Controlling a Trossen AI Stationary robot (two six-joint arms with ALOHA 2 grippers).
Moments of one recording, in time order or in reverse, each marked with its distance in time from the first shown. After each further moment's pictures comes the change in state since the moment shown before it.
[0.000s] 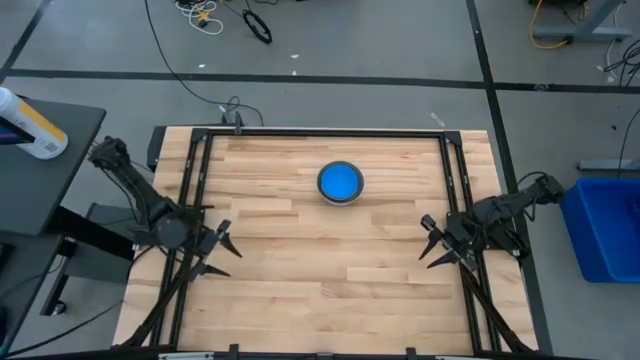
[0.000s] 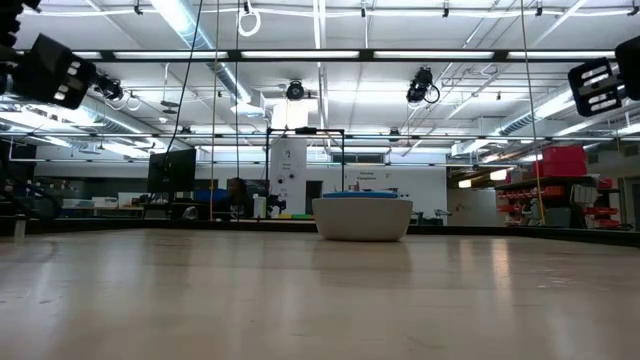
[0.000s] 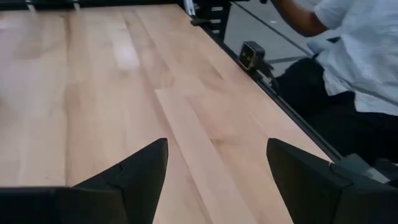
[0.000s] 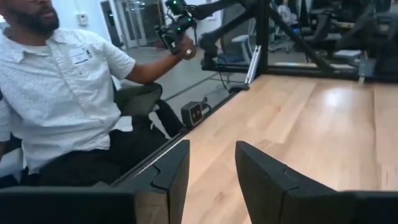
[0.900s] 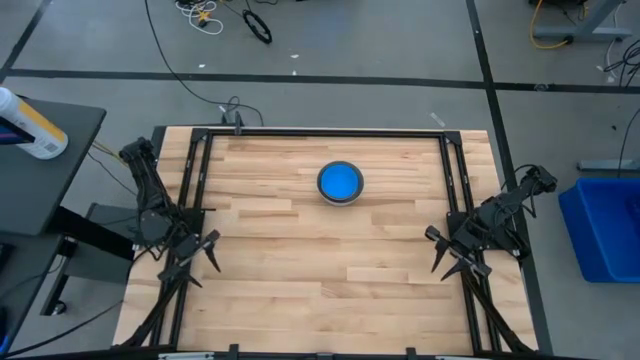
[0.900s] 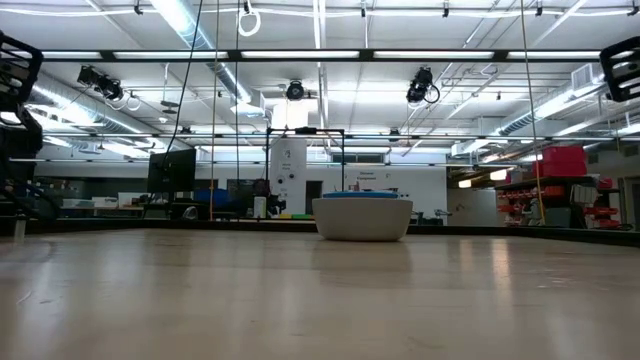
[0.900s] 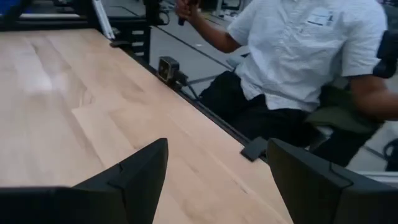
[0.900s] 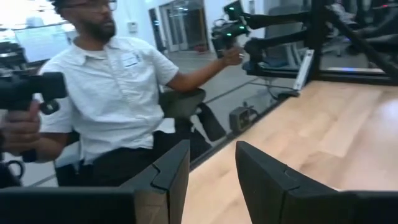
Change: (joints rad) left arm -0.251 -0.355 -0.106 -0.088 0.042 0.003; right arm 0.166 -0.001 -0.002 0.036 -0.004 0.050
